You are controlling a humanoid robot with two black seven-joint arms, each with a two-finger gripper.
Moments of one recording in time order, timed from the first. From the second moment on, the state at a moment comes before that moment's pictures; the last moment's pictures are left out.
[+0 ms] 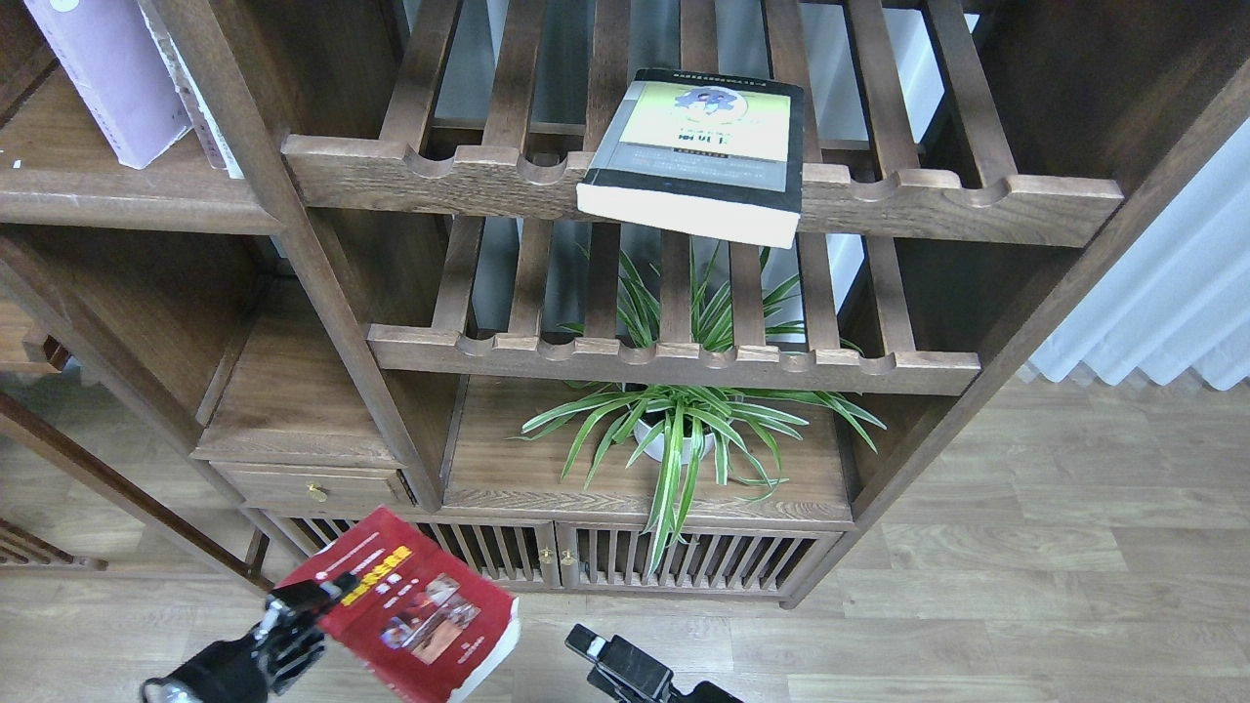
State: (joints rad) left arm 0.11 0.41 -0.96 -0.90 -0.50 -0.49 0.37; right arm -0.08 0.02 0.61 0.89 0.13 0.58 -0.09
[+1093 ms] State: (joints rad) left arm 0.27 1.01 -1.59 -1.27 -0.49 -0.49 0.38; right arm -0.07 0.01 0.61 0.82 0.13 0.58 -0.09
